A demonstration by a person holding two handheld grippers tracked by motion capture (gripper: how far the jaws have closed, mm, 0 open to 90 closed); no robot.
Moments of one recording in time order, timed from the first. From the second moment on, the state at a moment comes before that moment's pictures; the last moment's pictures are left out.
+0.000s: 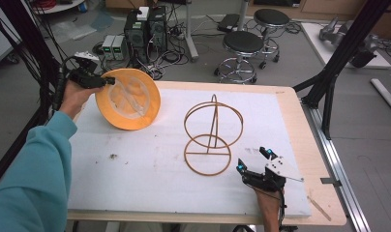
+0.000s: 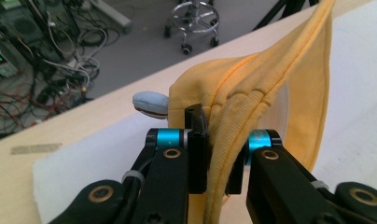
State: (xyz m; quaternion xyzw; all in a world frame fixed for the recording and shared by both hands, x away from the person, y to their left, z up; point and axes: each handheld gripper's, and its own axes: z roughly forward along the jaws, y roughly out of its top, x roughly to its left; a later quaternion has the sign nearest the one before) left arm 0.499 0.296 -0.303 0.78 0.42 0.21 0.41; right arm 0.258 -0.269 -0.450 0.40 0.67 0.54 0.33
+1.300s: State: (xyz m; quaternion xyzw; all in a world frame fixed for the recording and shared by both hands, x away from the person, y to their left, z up) left arm 0.447 0.261 -0.294 0.80 0.40 0.18 0.40; right arm 0.258 -0.269 -0.450 0.39 0.67 0.54 0.33
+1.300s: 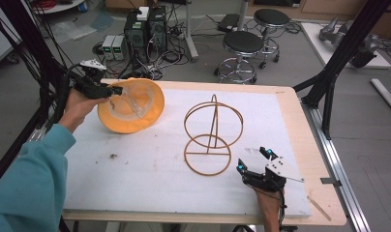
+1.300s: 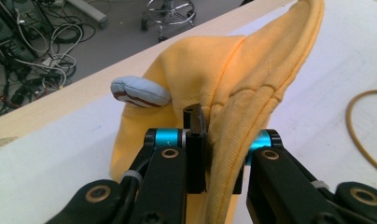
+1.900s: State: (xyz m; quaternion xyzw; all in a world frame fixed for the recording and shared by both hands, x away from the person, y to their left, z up) left arm 0.393 0.232 -0.297 0.82 0.39 0.12 0.41; right arm 0.256 -0.269 -0.451 0.39 0.66 0.54 0.33
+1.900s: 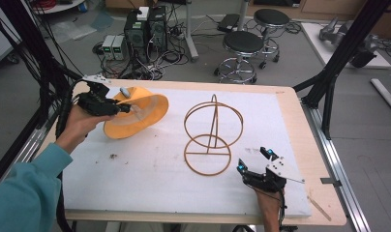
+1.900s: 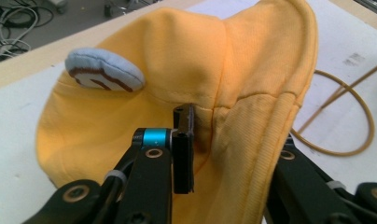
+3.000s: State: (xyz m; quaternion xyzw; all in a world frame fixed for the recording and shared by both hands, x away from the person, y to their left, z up) left arm 0.349 0.193 -0.305 0.82 0.33 0.03 0.46; right arm 0.255 -0.269 -0.451 0.39 0.66 0.55 0.34
